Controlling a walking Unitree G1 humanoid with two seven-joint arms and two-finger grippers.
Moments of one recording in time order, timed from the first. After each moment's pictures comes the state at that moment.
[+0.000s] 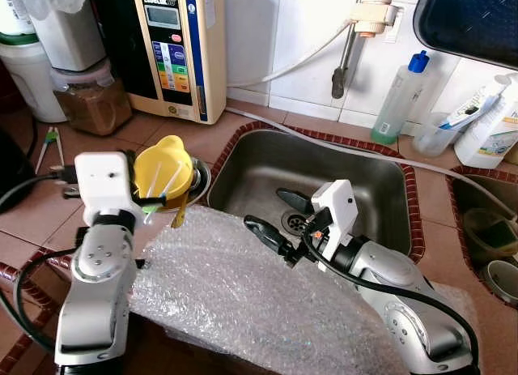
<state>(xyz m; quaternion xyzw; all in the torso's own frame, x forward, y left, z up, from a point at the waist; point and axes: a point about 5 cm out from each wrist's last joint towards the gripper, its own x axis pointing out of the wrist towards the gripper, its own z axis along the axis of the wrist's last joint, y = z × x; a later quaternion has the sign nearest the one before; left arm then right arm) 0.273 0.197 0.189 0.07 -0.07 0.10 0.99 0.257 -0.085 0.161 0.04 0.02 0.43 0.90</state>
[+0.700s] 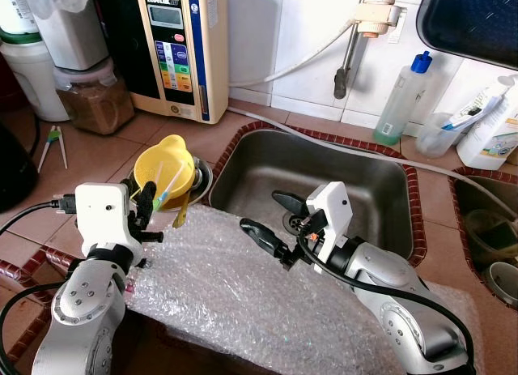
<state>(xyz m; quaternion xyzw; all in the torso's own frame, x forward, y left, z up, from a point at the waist) 0.237 0.189 0.164 0.03 0.03 0.01 1.00 0.257 -0.082 0.159 0.04 0.02 0.44 0.90</state>
